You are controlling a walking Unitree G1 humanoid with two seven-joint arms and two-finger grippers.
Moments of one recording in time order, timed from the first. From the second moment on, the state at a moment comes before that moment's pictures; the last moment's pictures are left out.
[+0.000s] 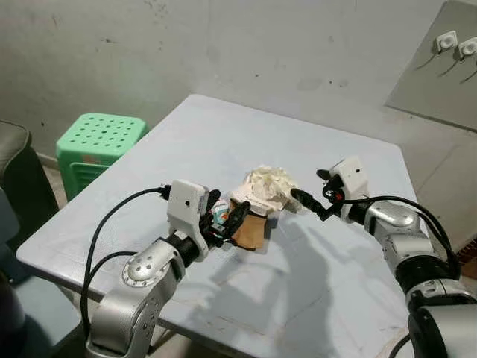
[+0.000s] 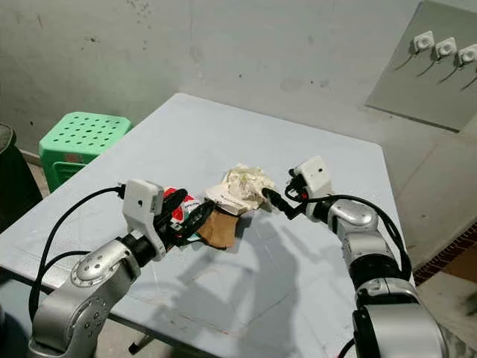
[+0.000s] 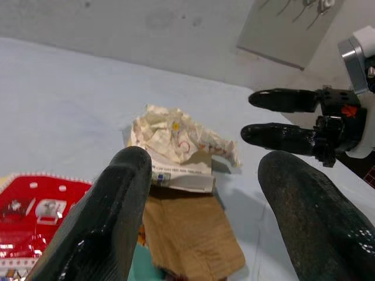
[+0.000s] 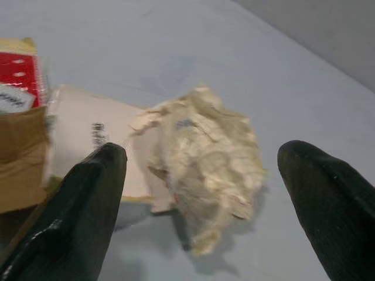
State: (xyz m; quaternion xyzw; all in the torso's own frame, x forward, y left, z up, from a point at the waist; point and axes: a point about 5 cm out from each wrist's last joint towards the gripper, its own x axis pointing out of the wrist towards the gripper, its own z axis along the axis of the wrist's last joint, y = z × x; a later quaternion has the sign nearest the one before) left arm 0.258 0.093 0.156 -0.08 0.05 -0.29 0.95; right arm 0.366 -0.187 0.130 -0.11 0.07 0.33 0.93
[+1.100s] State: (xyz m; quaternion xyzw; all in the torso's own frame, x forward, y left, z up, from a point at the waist) left arm 0.218 0.106 0.155 -0.09 0.10 -0.25 0.96; right arm 0.374 -0.150 0.128 -0.10 0.09 0.37 0.92
